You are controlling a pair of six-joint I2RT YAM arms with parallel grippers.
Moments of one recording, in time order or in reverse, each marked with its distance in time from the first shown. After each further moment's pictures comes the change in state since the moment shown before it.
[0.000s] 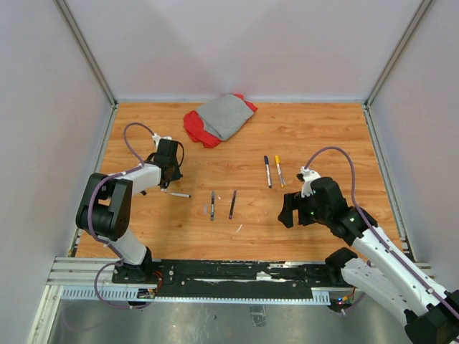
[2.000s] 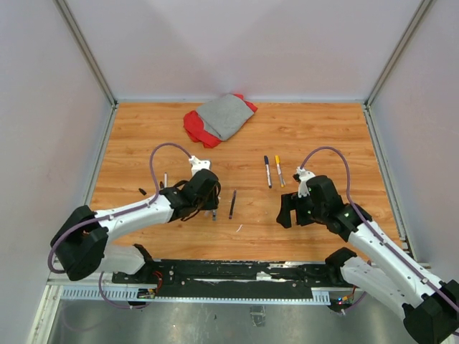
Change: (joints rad) left arm -0.568 -0.348 -0.138 -0.124 -0.018 -0.303; right arm 0.000 0.066 0.000 0.008 -0.026 0.002
